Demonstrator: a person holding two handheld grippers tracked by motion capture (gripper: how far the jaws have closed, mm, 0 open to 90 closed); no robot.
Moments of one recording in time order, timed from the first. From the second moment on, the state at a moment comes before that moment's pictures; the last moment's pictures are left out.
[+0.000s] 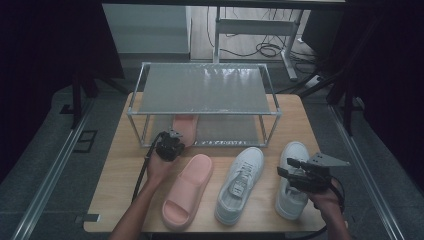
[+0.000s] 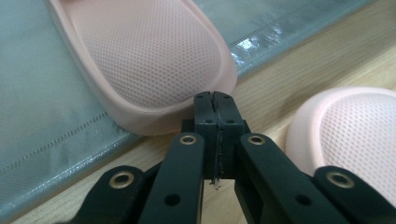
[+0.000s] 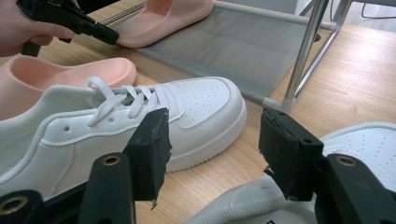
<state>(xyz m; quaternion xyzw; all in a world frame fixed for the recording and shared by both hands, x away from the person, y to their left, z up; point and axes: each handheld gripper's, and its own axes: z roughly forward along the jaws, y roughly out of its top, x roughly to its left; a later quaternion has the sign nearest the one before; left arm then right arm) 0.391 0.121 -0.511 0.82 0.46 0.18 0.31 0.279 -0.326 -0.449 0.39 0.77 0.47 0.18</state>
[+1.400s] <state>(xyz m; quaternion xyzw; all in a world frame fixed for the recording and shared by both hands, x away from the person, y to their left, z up) 0.327 0.151 -0.492 0.79 0.45 0.17 0.38 0.279 -0.327 -0.449 0.39 0.77 0.47 0.18</state>
